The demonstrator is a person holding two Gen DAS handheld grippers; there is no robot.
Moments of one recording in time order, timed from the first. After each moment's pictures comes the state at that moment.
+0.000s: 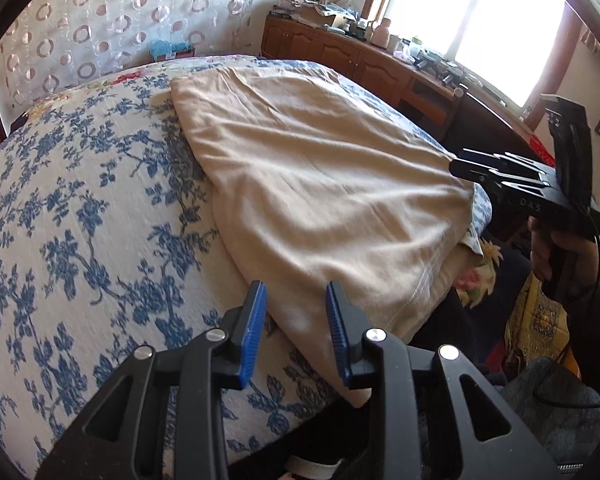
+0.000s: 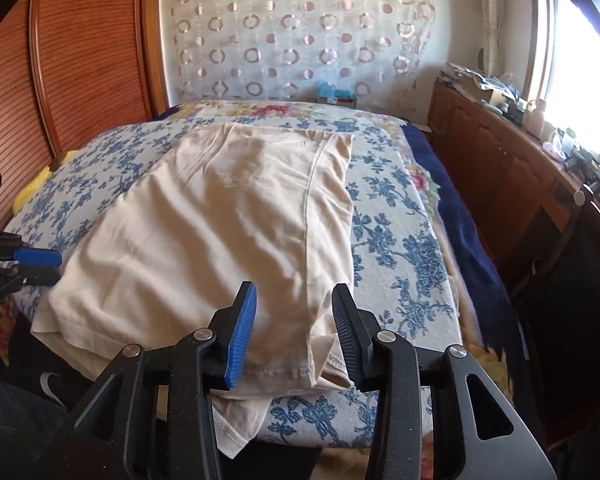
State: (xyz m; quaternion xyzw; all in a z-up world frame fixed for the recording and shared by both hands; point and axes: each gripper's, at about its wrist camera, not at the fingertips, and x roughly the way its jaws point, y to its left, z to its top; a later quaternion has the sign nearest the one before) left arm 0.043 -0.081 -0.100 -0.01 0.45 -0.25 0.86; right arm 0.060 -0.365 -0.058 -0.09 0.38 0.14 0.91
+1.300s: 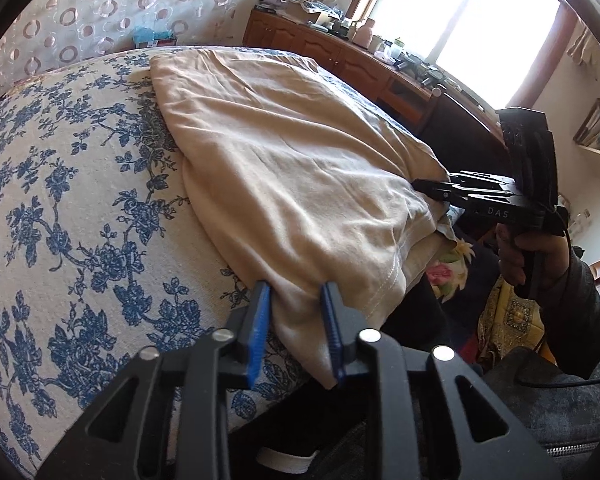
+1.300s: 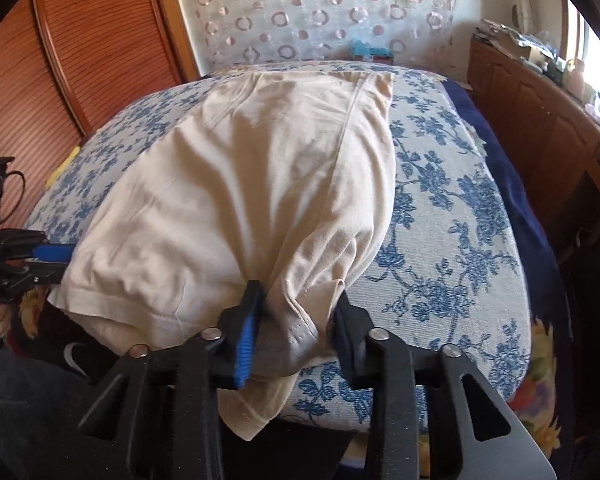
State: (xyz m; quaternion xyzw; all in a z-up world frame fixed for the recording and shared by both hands) left arm 0.031 -0.080 -0.112 -0.05 0.46 -0.29 0.84; right arm 0.064 -0.372 -0.089 -0.04 0.45 0.21 0.87
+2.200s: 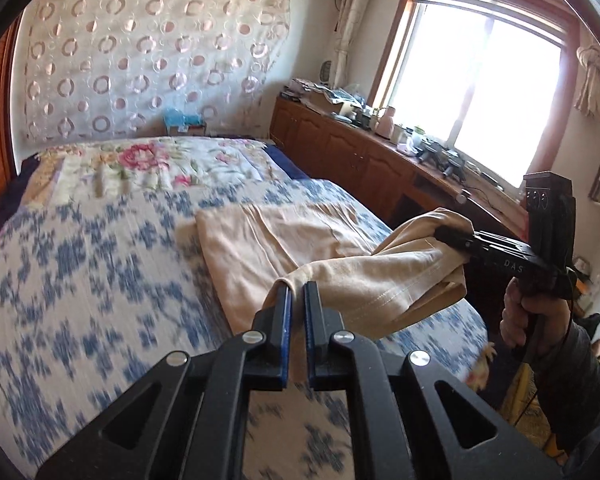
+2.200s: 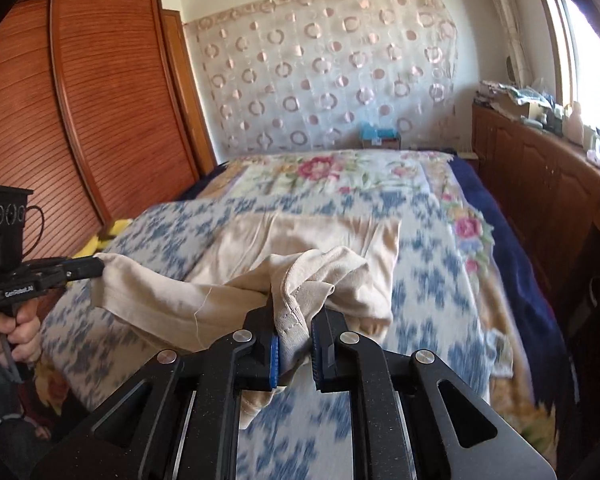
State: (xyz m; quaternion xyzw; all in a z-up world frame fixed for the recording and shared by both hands) left arm 0.123 -0.050 -0.018 -0.07 0.31 -0.24 0.92; right arm 0.135 -0.364 0.000 0.00 0.31 0.23 0.92
